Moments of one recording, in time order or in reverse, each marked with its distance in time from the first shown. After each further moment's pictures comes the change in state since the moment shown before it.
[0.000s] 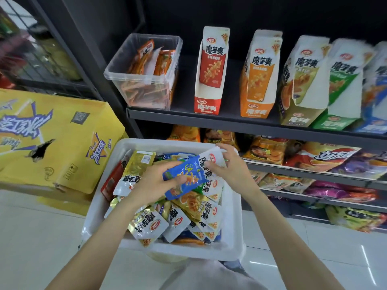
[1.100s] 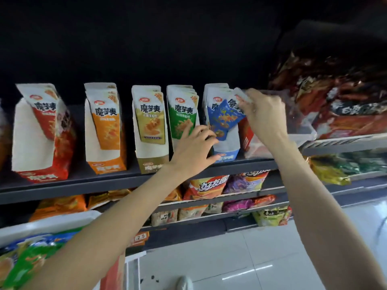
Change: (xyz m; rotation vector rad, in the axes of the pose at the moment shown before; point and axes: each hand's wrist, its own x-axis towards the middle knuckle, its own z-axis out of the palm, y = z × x) left_hand 0.238 0.280 0.261 0.779 0.123 0.872; right_hand 0.015 -0.013 -0.417 -0.966 0.910 -0.351
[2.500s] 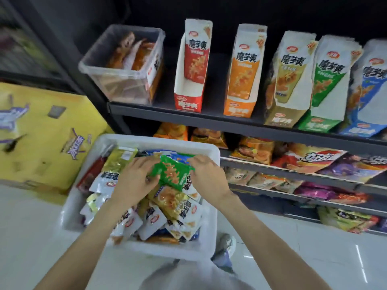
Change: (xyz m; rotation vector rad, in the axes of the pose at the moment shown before) left_hand -0.423 -0.137 -0.075 0.028 -0.142 -0.695; right_hand -0.238 -0.323 0.119 0.329 -0.820 -0.307
